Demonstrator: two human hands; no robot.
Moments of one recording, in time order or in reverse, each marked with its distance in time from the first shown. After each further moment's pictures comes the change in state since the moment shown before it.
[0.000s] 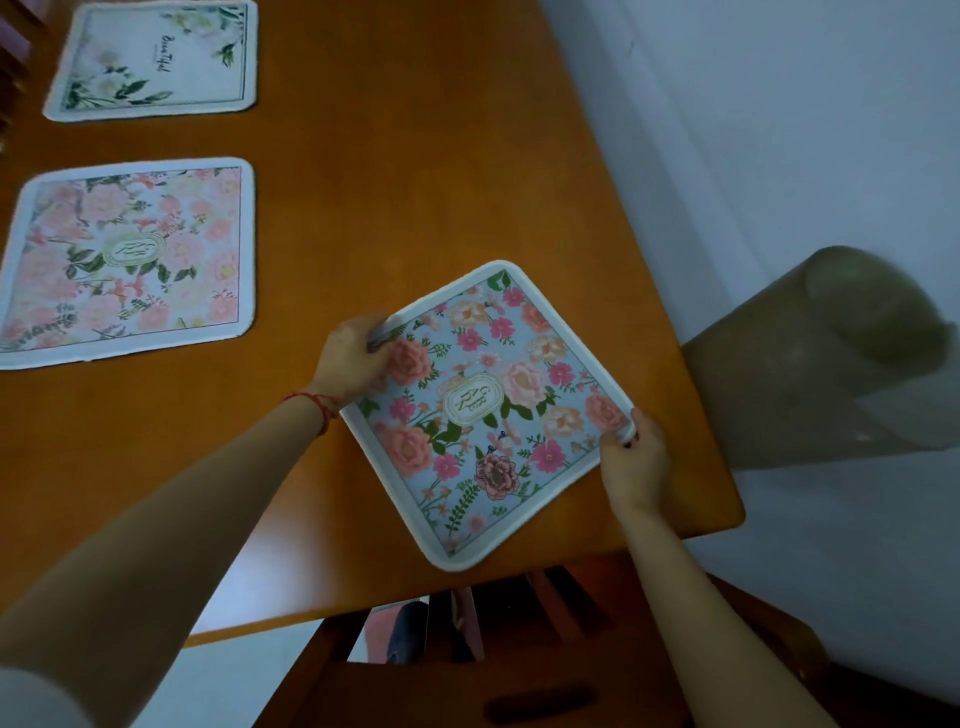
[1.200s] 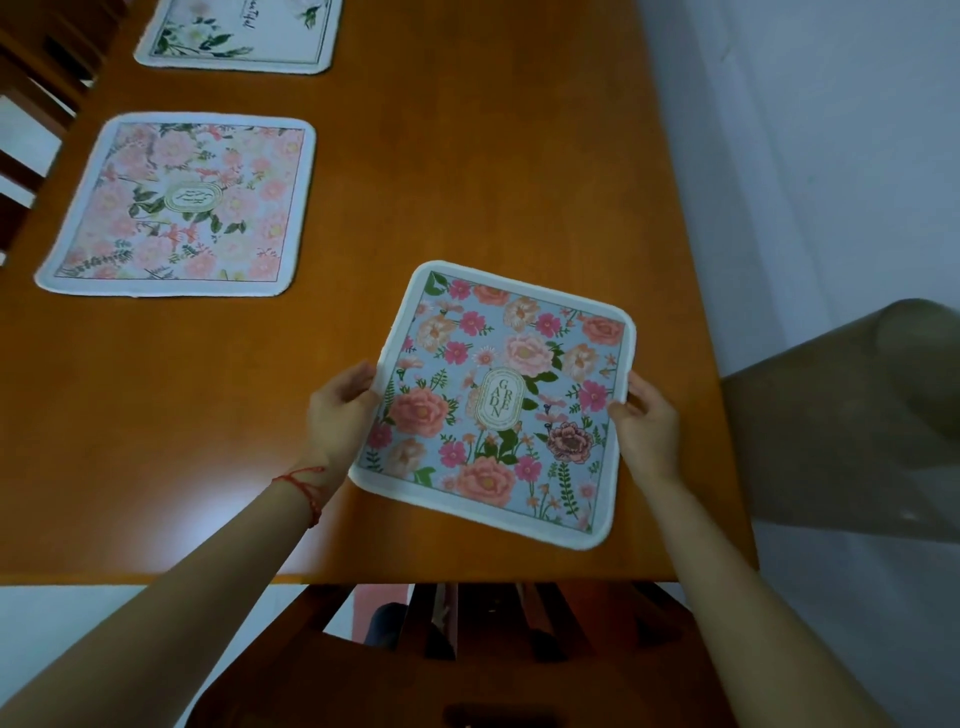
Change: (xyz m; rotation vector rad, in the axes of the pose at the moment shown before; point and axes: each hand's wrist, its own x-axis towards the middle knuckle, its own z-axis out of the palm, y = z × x) left_hand -0.082 -0.011 0.027 -0.677 0.283 -0.560; right_hand 0.051 -0.031 0.008 0.178 -0.361 -0.033
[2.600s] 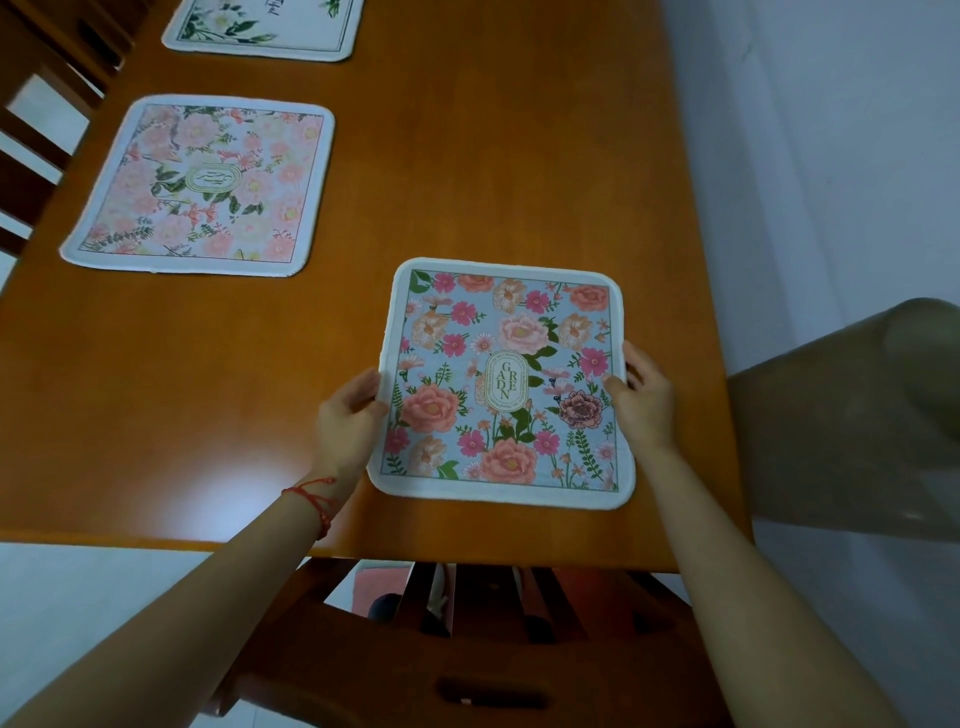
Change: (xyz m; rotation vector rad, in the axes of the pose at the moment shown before) left_hand -0.032 -0.011 0.003 -0.138 0.009 -0.013; right_hand 0.016 -0.005 0.005 -0.011 -0.076 -0.110
